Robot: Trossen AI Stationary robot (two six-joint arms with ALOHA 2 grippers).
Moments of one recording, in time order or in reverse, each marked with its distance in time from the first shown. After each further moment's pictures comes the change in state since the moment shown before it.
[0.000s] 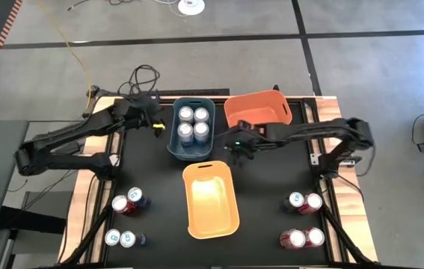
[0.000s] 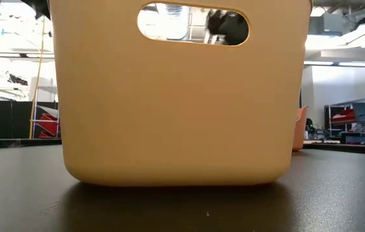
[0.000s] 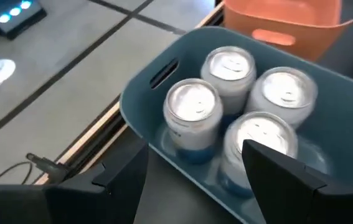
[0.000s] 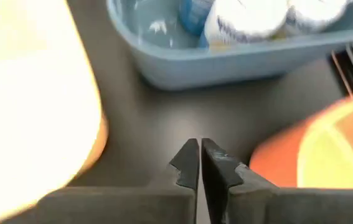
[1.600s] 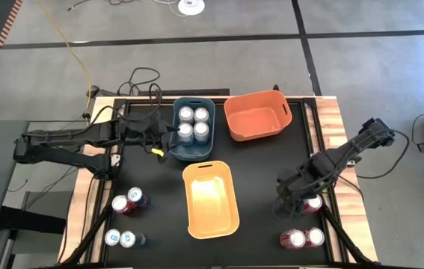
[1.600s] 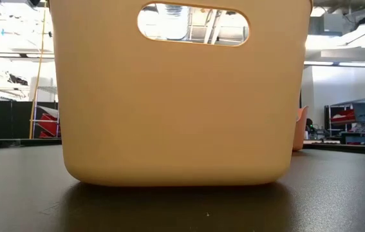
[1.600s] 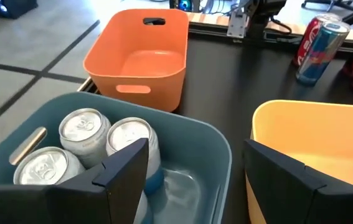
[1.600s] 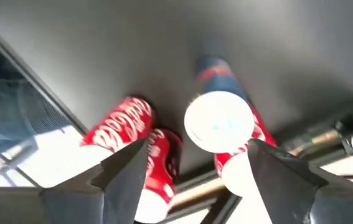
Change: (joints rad) left arm -0.360 -0.012 0.000 0.157 0.047 -0.052; right arm 0.590 -0.205 0.112 -0.835 -0.378 1.031
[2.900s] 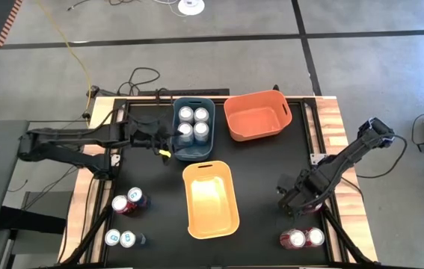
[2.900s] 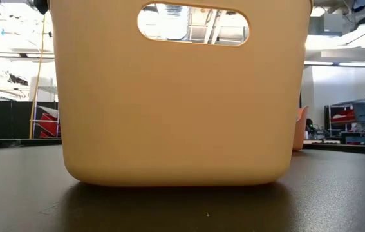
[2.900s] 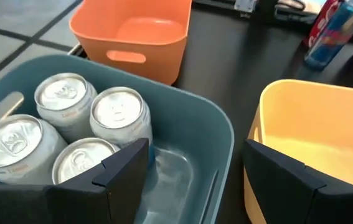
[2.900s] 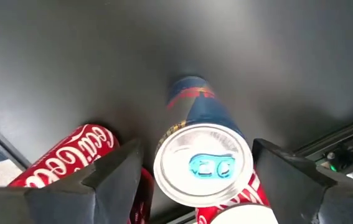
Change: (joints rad) left arm -0.002 0.100 -0.017 0.011 0.002 -0.078; right arm 0.109 0.003 -0.208 0.153 0.142 0.057
